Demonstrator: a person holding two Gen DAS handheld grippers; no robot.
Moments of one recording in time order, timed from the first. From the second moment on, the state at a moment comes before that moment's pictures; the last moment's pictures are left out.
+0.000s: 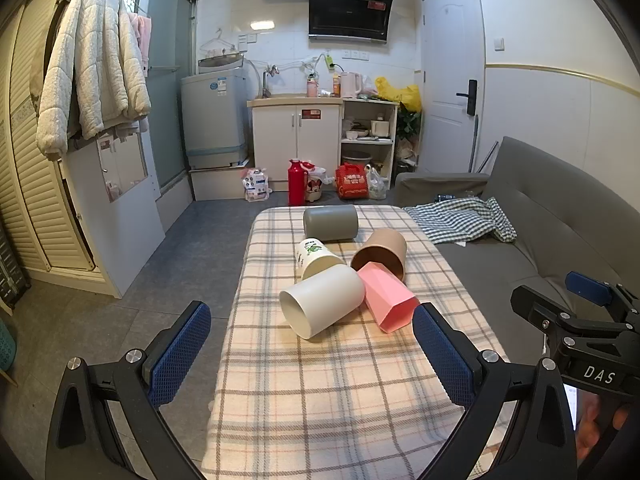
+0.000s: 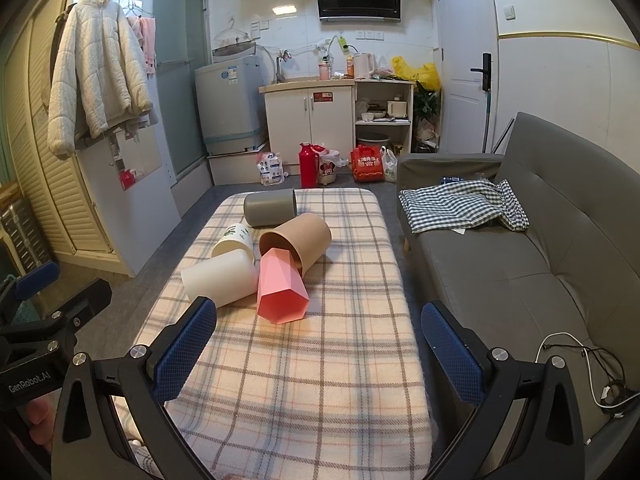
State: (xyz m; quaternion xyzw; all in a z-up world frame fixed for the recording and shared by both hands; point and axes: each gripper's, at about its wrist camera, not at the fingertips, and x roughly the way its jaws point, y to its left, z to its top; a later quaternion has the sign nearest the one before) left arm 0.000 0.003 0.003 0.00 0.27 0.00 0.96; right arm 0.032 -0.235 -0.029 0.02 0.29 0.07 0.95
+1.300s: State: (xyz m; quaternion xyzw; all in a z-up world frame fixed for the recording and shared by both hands) left arm 0.000 0.005 0.001 0.00 0.27 0.00 0.96; right arm 0.033 -0.230 -0.037 0.02 0.29 0.07 0.95
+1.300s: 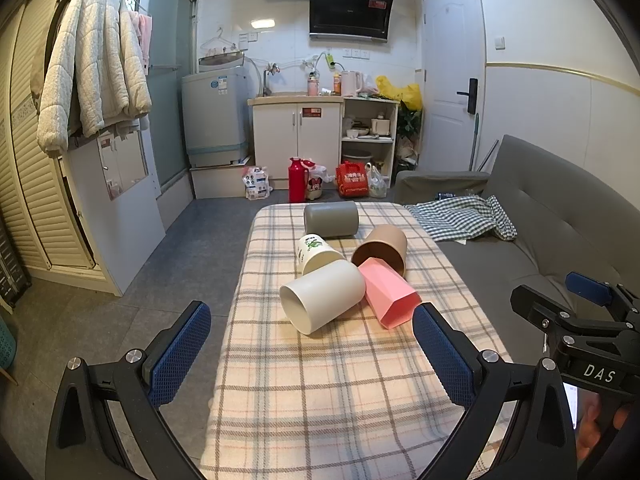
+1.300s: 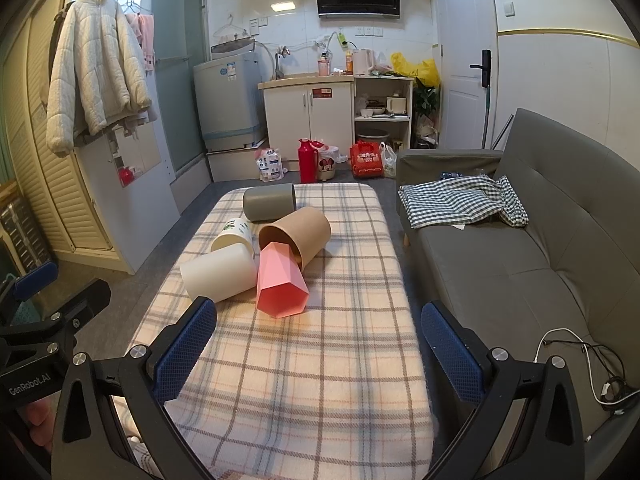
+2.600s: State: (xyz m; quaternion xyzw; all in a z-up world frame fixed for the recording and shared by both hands) left arm 0.302 -0.024 -0.054 0.24 0.33 -0.19 0.89; right arm 0.289 -0.218 -0.058 0.02 0.38 0.09 0.92
